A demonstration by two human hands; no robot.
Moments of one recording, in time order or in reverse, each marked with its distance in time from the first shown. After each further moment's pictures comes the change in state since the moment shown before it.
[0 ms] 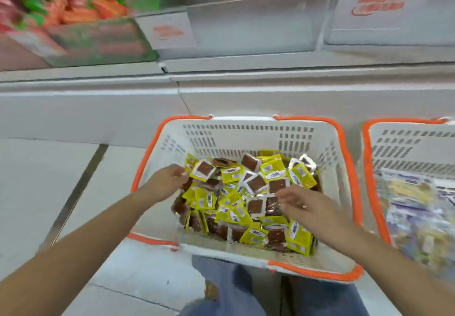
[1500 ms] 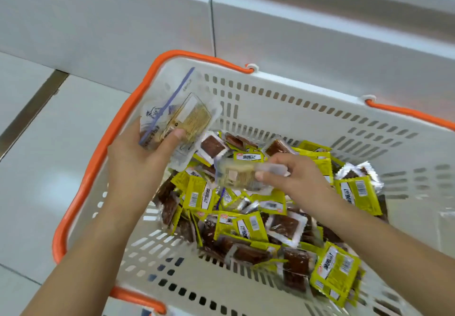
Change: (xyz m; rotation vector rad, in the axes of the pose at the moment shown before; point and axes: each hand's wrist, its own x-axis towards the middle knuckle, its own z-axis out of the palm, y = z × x) left_hand 0.053 -0.049 0.024 -0.561 0.565 0.210; right_hand 0.179 0.002 0.086 0.010 -0.075 -0.061
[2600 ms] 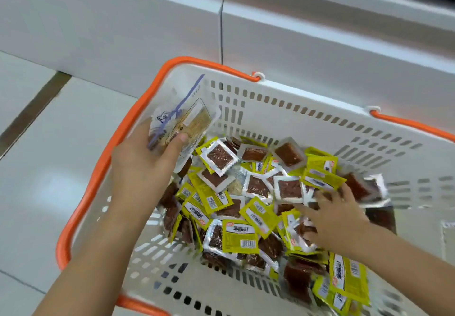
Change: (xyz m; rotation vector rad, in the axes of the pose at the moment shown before) left_hand 0.004 0.005 -0.001 0.134 0.046 -0.001; right_hand -0.018 0.055 -0.021 -1.439 -0.474 0.140
